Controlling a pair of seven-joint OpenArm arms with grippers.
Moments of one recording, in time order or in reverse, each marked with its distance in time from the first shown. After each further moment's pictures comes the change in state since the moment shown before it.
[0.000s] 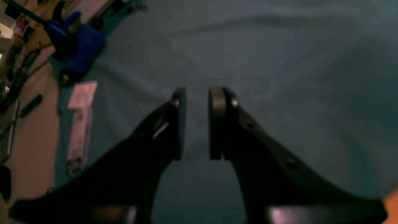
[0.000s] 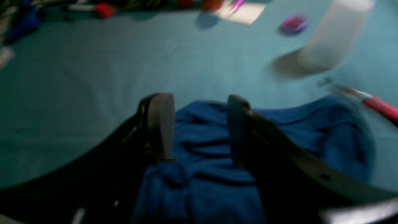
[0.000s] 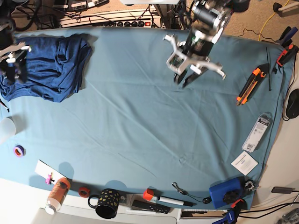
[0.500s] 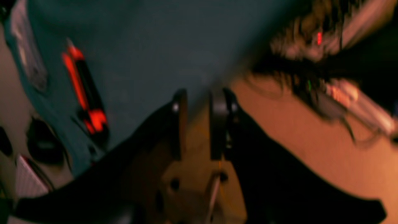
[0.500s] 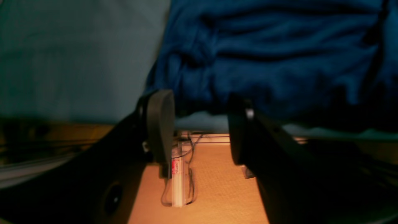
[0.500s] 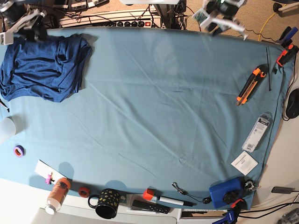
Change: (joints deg) left arm 21.7 -20.3 0.0 3.6 1.7 1.2 7.6; right arm -19.2 -1.9 -0.1 0.0 10.1 0.0 -10.4
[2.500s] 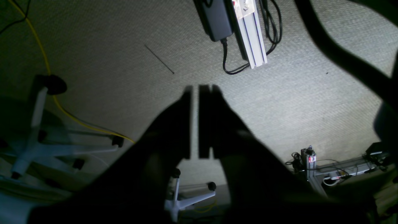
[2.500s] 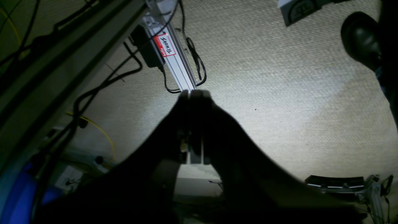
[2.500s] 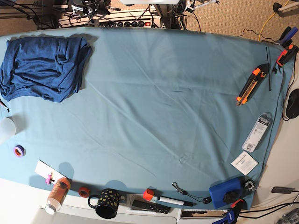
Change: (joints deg) left arm -22.9 39.9 -5.5 -92.0 -39.0 -9.5 -29.9; right arm 29.4 -1.5 -58.1 -85.4 -61.3 -26.6 45.0
